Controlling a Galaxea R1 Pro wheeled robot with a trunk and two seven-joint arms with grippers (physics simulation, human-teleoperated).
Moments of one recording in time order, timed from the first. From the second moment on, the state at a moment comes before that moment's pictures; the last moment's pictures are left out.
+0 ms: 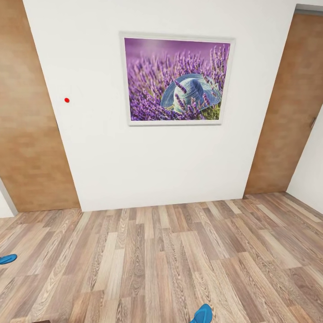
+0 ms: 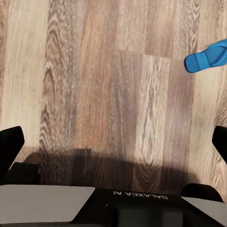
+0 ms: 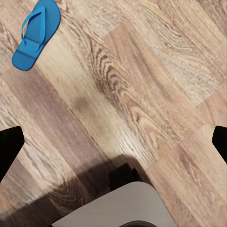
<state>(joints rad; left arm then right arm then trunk) -0.04 -0.08 0.10 -0.55 0.17 0.12 -0.11 -0.09 -0.04 -0.05 -0.30 -0.45 -0.13 -0.13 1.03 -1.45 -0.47</state>
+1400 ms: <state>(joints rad) -0.13 -0.06 0.32 -0.55 0.20 0.17 -0.02 -0.27 -0.09 -0.04 -0.37 -0.46 0.29 -0.12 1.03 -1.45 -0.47</state>
